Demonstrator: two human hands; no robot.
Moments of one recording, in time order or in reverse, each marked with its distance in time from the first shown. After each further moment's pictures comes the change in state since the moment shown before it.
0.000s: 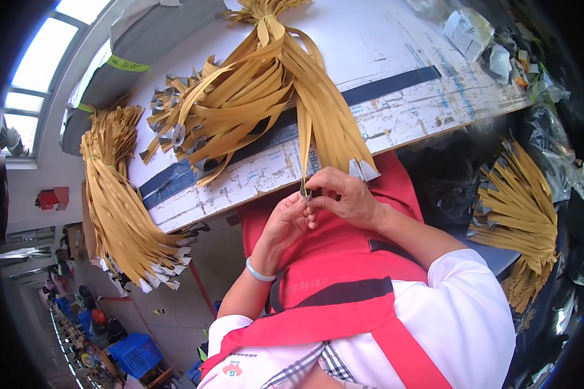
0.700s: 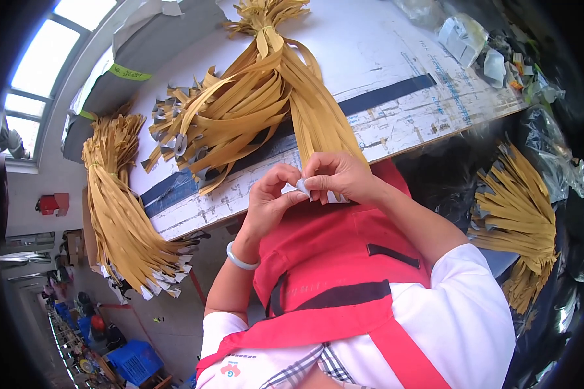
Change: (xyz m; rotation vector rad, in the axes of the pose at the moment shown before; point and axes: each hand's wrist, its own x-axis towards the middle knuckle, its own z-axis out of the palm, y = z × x) left_hand 0.019 0.066 0.036 1.019 -0.097 0.576; right_hand 0.046 -0.016 -0.032 0.644 -0.193 0.351
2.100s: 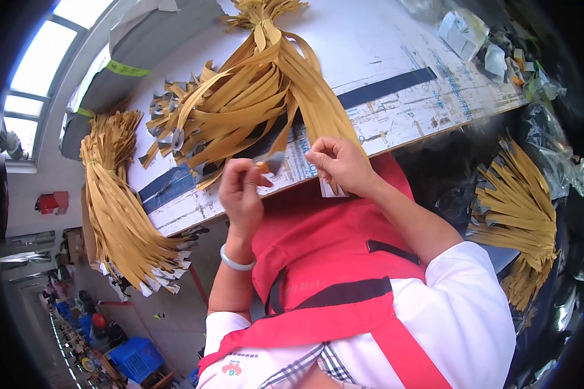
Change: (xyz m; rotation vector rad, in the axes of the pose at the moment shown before) left_hand -0.013 0.010 -0.008 0.224 0.538 0.130; right_hand 0.012 0.014 0.001 -0.243 0.327 -0.015
